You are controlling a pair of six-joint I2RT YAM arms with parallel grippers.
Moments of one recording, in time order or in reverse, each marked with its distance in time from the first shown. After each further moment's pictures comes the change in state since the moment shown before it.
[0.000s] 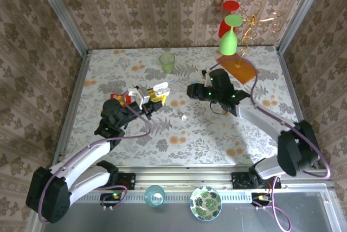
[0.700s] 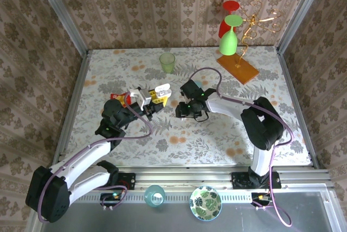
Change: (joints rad) left arm -0.013 0.002 0.000 -0.001 0.012 0.022; right arm 0.171 0.361 0.208 -0.299 0.043 0.015
